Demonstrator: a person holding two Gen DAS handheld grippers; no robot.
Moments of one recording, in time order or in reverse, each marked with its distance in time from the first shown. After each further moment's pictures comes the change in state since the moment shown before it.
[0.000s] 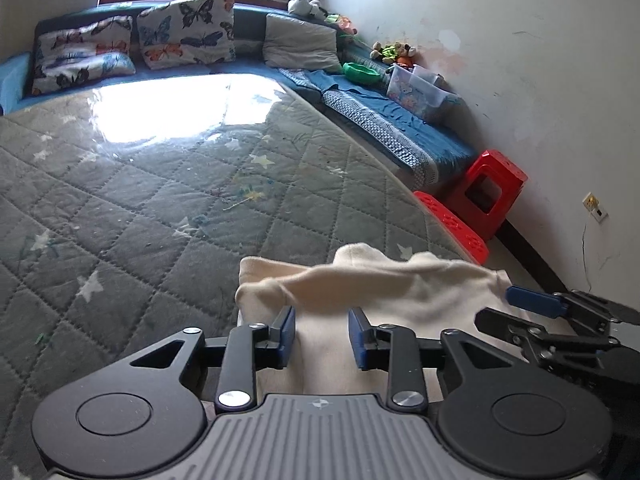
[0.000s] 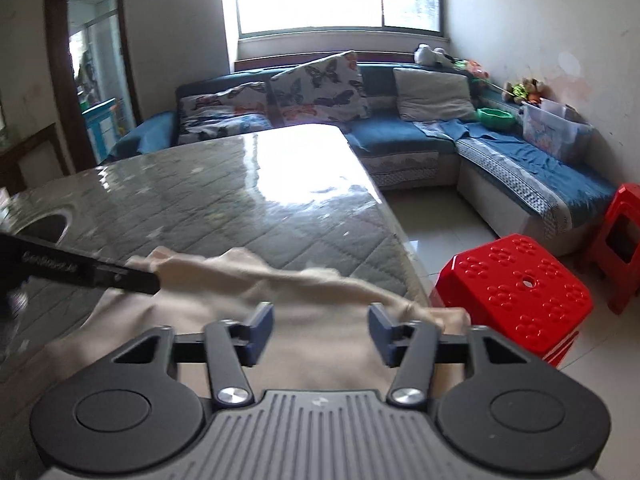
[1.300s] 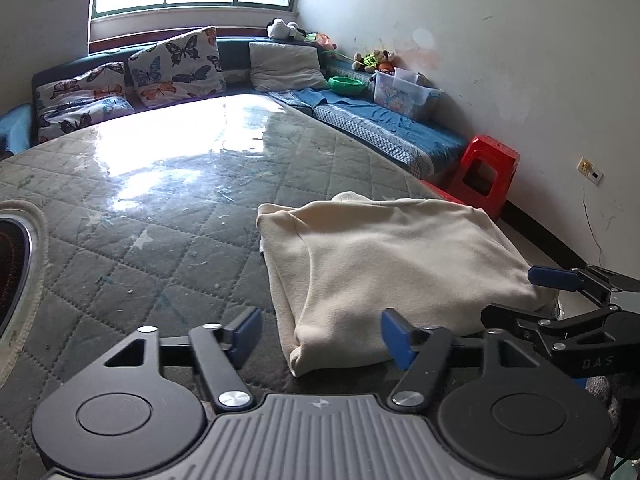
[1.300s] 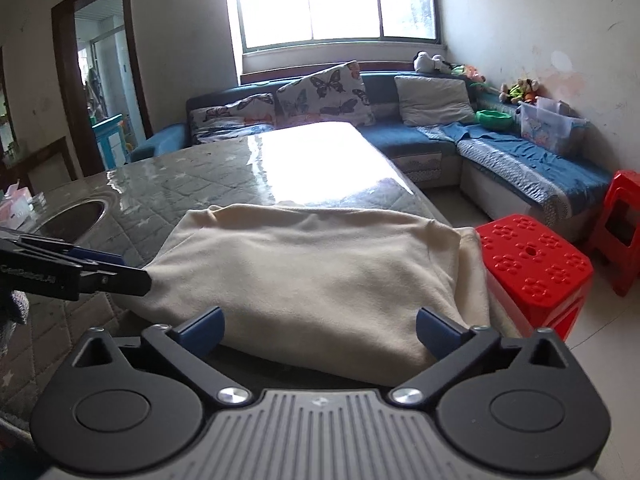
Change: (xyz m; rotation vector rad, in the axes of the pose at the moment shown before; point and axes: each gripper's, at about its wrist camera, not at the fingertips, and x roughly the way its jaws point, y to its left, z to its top) left arm -0.054 -0.014 -0.069 0.126 -0.070 0.052; right arm -0.050 0.035 -0.061 0.058 -0.052 -0.009
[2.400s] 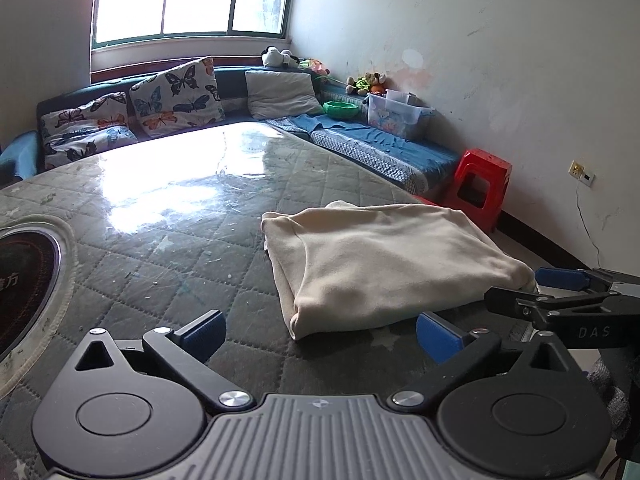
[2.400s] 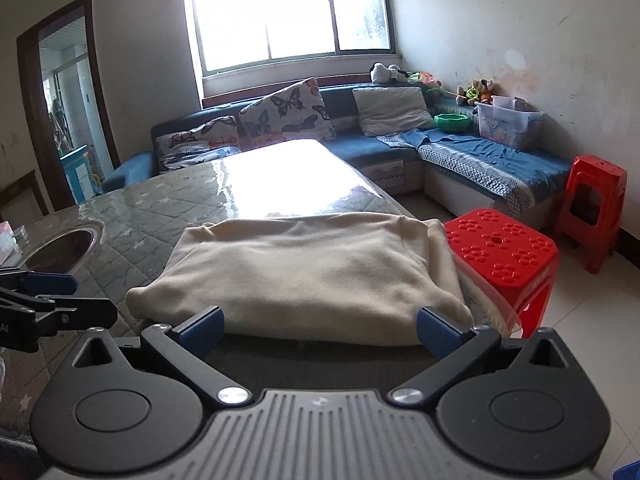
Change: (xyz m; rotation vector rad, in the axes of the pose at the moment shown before) left arm -0.045 -0.009 -0.026 0.042 -0.080 0.006; right arm -0.042 0.024 -0.013 0.097 -0.052 -0.094
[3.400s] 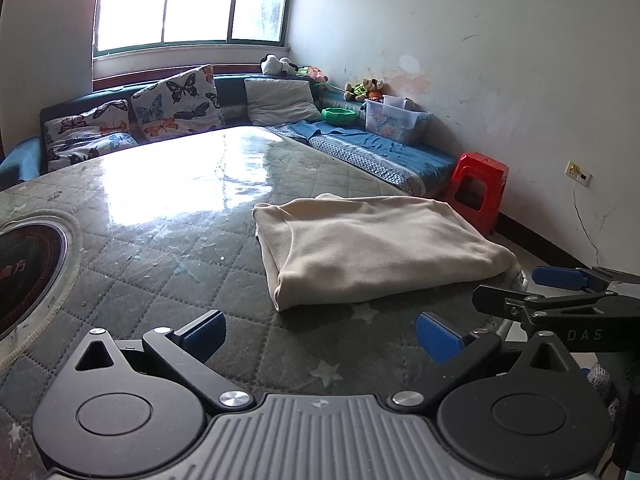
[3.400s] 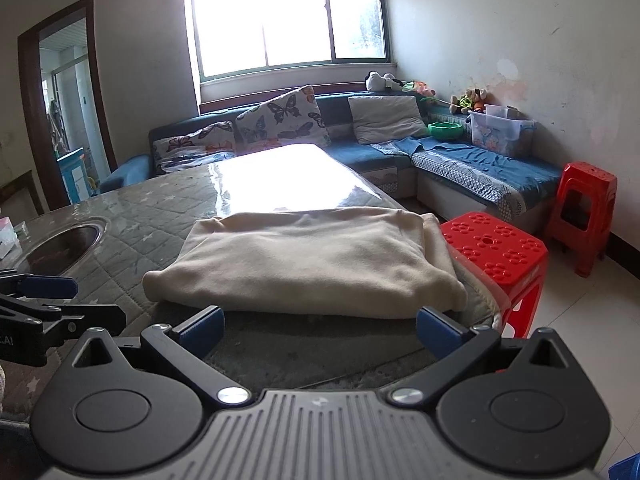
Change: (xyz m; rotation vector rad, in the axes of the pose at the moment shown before) left arm -0.023 -0.015 -0.023 0.010 -0.027 0.004; right arm -0.023 0.015 -0.019 -0.008 -0.028 -0.025
